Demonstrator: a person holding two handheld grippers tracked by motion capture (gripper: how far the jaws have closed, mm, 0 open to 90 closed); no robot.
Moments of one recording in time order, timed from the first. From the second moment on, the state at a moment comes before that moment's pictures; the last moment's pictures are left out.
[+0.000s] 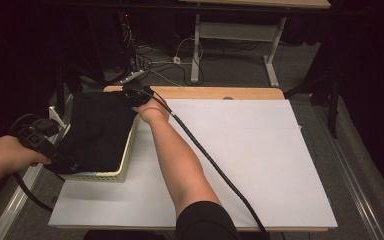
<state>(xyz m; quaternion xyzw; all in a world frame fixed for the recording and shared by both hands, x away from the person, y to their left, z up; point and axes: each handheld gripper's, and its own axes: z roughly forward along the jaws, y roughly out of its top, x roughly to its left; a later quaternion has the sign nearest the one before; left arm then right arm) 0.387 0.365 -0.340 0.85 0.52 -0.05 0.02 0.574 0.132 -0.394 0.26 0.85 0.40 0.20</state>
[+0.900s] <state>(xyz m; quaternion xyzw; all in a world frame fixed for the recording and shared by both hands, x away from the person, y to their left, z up) 0.396 0.346 -0.319 0.83 0.55 0.01 0.04 0.536 0.038 -0.373 0.28 0.81 0.48 0.18</state>
